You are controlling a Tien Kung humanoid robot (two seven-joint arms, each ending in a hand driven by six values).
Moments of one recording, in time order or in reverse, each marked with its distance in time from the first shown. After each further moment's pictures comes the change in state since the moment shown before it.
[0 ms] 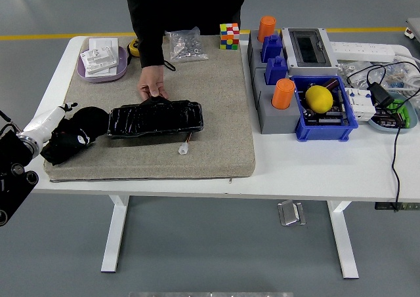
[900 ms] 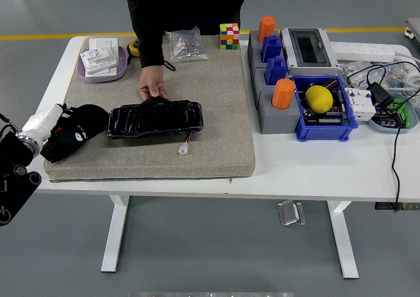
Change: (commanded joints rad) left arm -0.007 -0.006 0.025 0.024 -0.027 0.090 -0.012; right arm 0.004 -0.006 0.019 -0.002 -0.006 0.000 0.000
